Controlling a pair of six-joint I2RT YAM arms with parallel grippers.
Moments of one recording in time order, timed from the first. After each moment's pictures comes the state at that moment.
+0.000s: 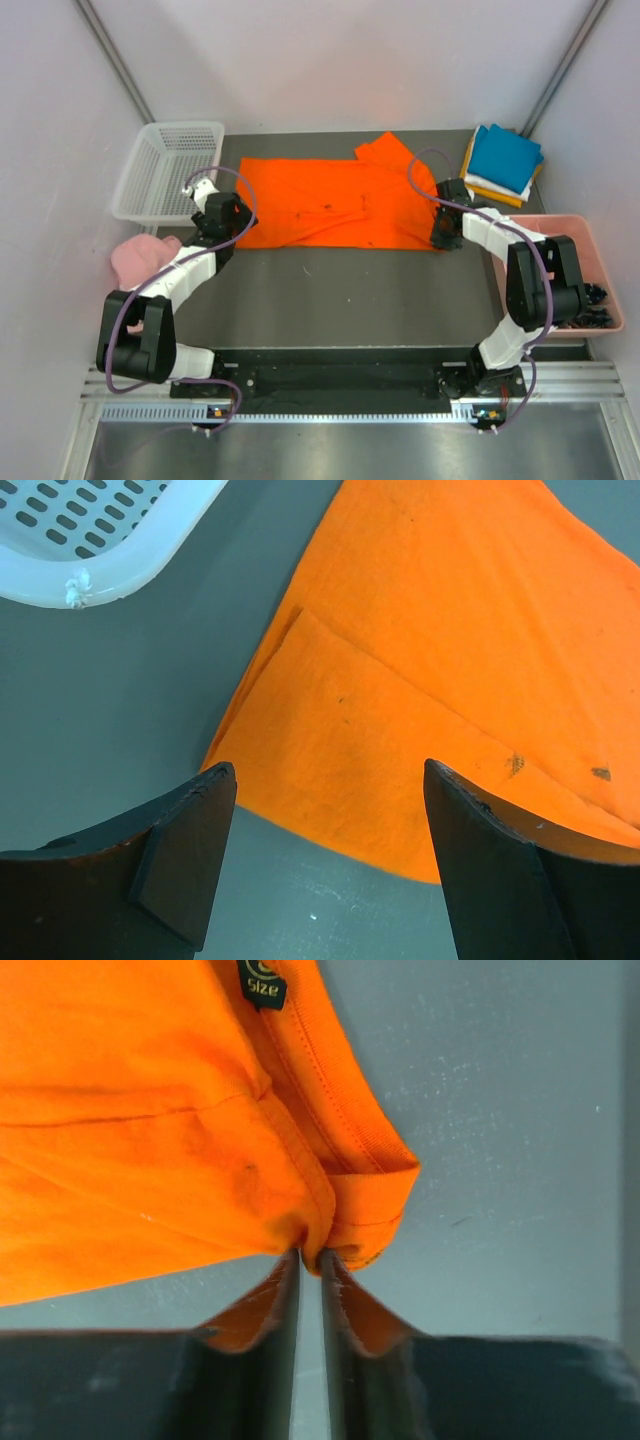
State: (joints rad) left arm -0.18 1.36 0.75 0.03 -0.33 -0.63; right arm 0.18 1.65 1.01 -0.48 0.17 0.45
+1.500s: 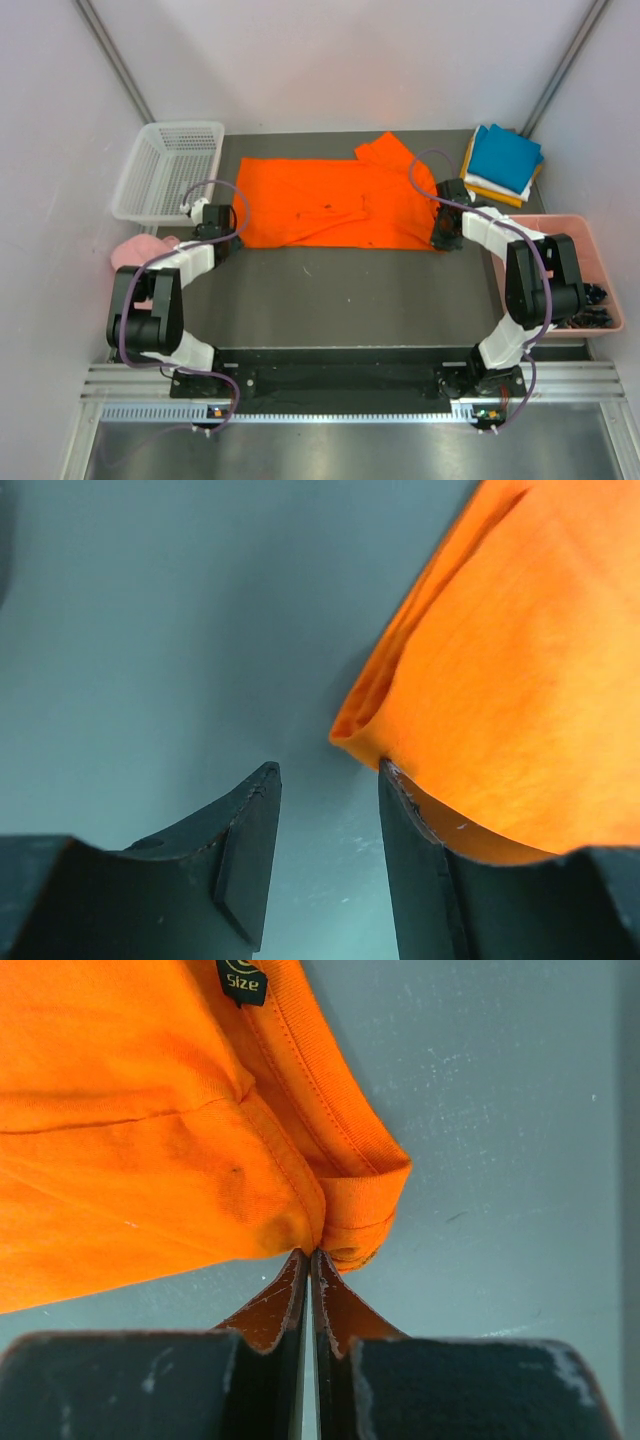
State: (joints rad) left arm -0.07 1.51 0.73 -0.09 -0.29 -0.63; right arm 0.18 1.66 1.02 -0.50 0.18 0.48
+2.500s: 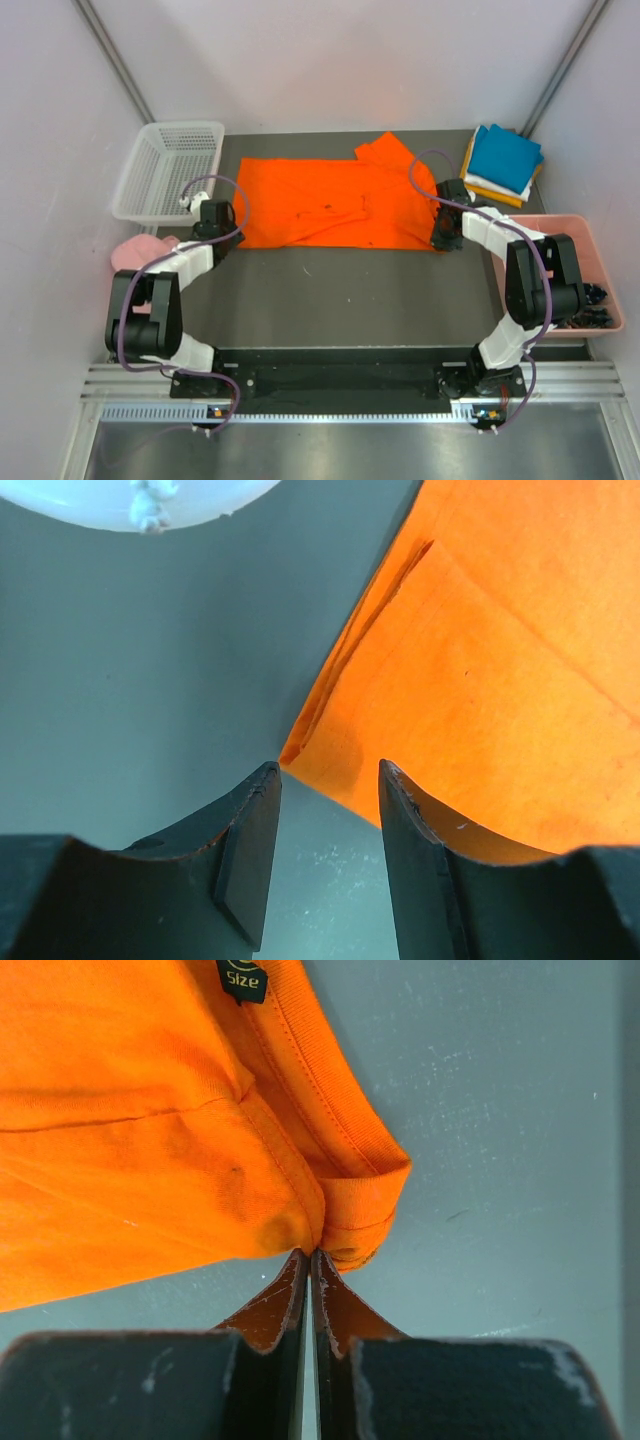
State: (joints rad) left arm -0.07 1.48 0.74 -0.02 -0.25 -0.61; right arm 0.18 1.66 1.02 -0.50 0.17 0.48
